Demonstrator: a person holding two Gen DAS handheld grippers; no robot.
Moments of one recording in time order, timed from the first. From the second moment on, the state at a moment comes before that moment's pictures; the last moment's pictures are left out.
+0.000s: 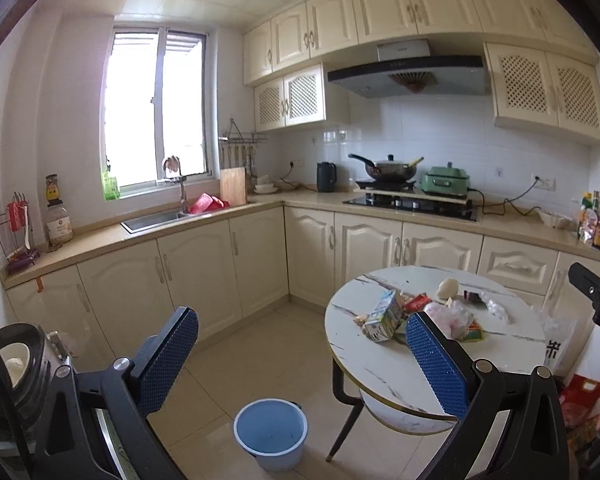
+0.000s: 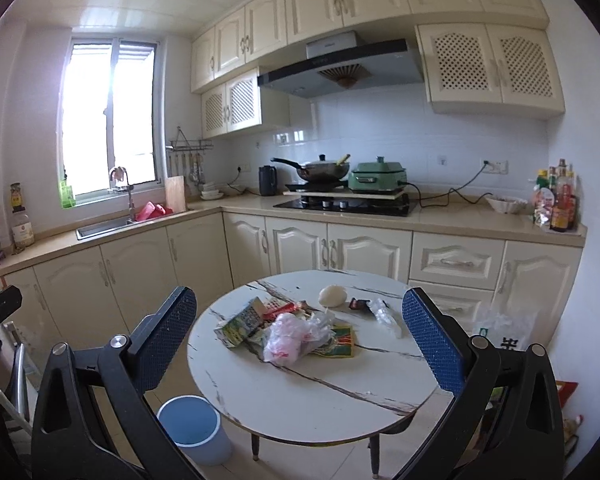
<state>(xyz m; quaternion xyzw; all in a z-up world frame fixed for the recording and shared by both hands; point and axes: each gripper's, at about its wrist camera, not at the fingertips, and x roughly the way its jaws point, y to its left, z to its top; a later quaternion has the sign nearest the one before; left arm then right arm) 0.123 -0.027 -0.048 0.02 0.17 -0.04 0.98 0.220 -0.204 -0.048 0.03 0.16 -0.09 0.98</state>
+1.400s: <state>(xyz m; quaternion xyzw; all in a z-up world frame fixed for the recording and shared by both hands) 0.599 -0.116 -0.175 0.04 0.38 -0.17 0.91 0.473 -0.264 -0.252 0.06 0.40 -0.02 0.92</state>
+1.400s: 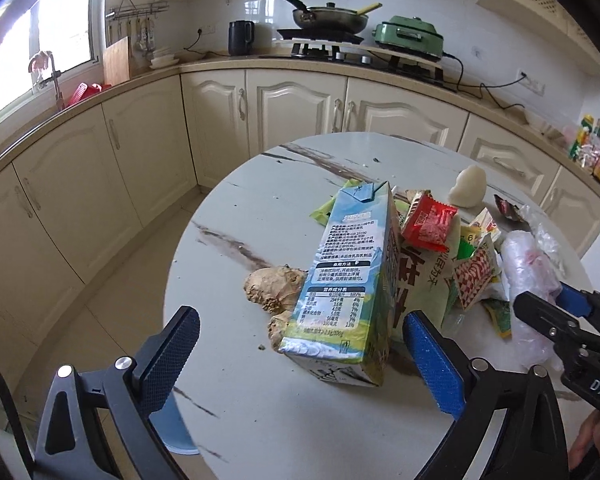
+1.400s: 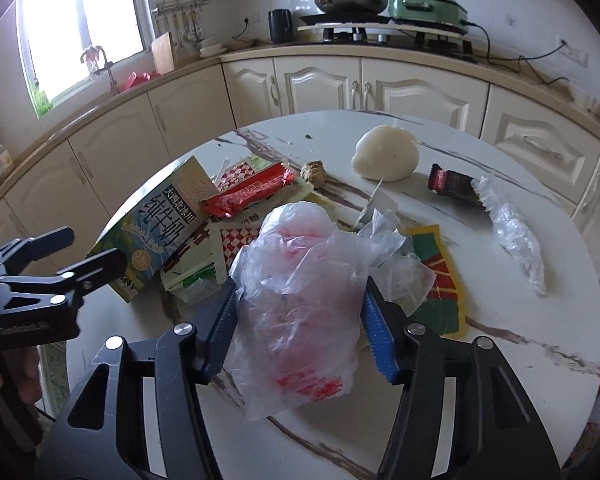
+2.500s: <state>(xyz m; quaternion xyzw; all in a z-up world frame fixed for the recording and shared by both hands) 0.471 0.148 -0.159 -0.05 0.29 -0.14 0.95 0.461 -0.066 -0.181 0.04 0.31 0.17 0.93</state>
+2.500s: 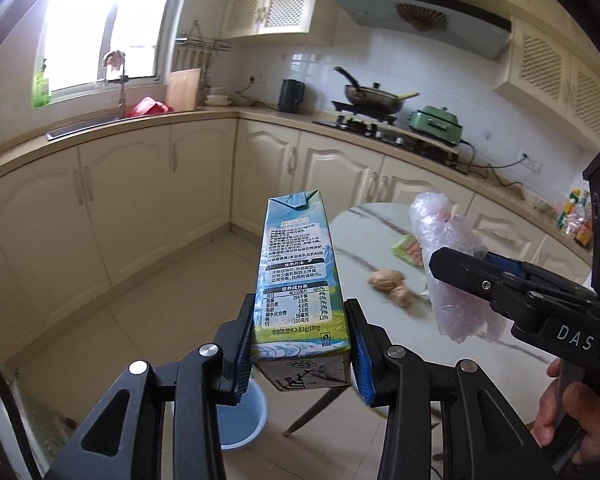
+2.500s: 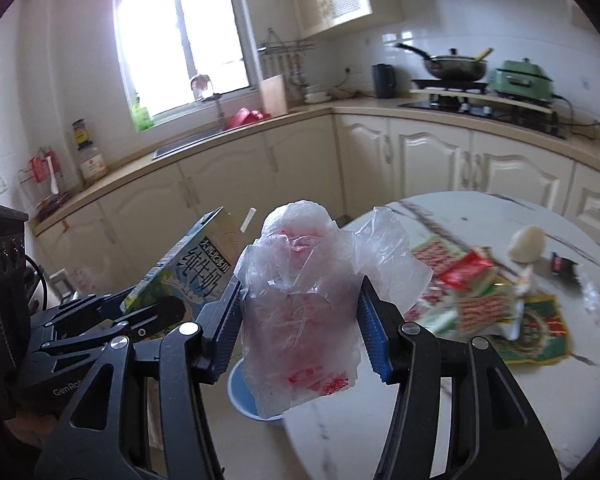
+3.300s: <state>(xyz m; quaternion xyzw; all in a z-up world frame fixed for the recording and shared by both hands) 0.588 0.286 -0.427 -0.13 0.51 -0.06 0.85 0.640 0.083 -0.522 0.07 0.56 0.20 0.80</state>
